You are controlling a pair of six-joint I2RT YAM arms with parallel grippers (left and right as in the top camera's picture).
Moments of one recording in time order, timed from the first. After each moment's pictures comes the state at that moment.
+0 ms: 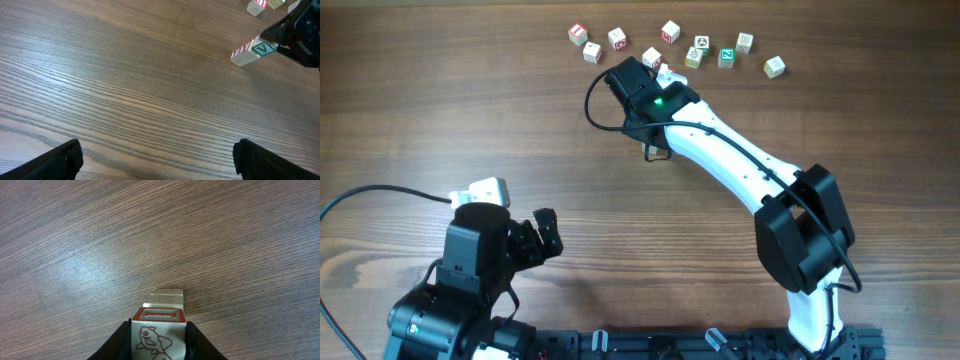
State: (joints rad) left arm -0.29 0.67 0.89 -1.11 -0.12 -0.55; right arm 0.67 2.08 1.71 -0.85 0.24 0.95
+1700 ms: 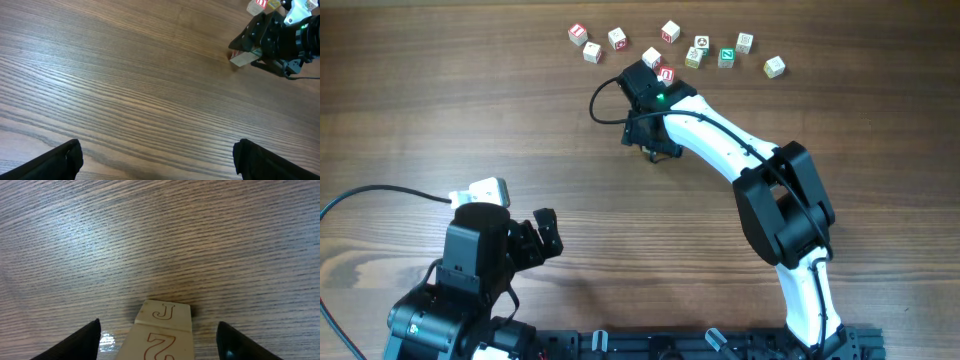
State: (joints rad) left arm -0.29 0.67 0.89 -1.11 -0.12 -0.55; right arm 0.60 2.23 1.72 -0.81 0.06 0.80
